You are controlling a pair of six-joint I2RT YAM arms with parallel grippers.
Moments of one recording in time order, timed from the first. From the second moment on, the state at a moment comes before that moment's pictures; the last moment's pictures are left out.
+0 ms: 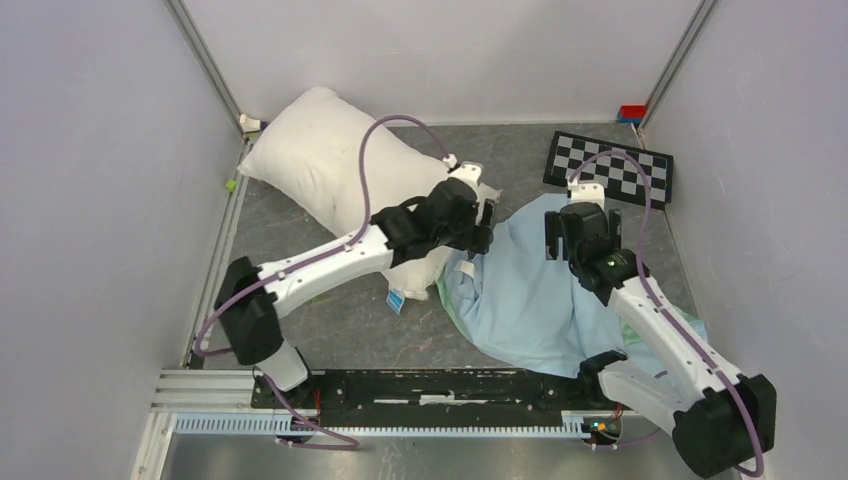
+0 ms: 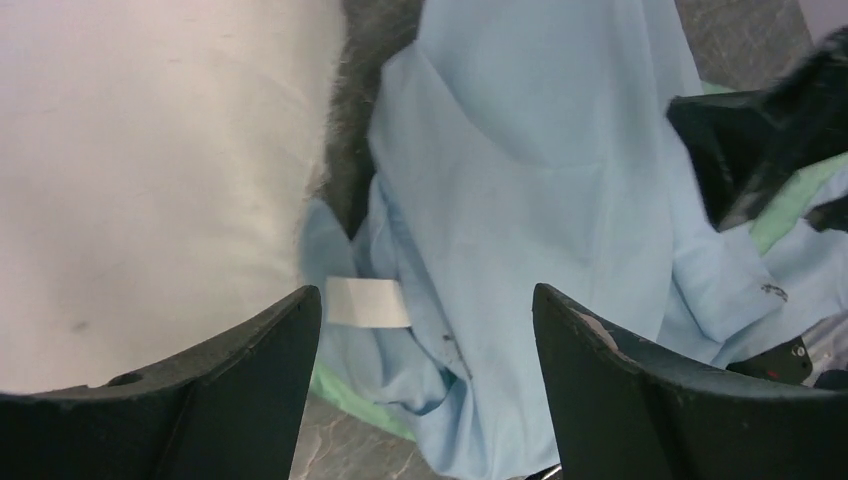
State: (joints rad) left arm -0.98 1.58 1.37 -0.45 -0.25 -0.49; right arm 0.37 0.97 0.79 -0.51 0.53 0.14
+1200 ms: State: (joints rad) left arm -1.27 1.83 1.38 -0.41 0.05 -0.57; right arm -0.10 1.28 1.14 -0.54 0.67 0.11
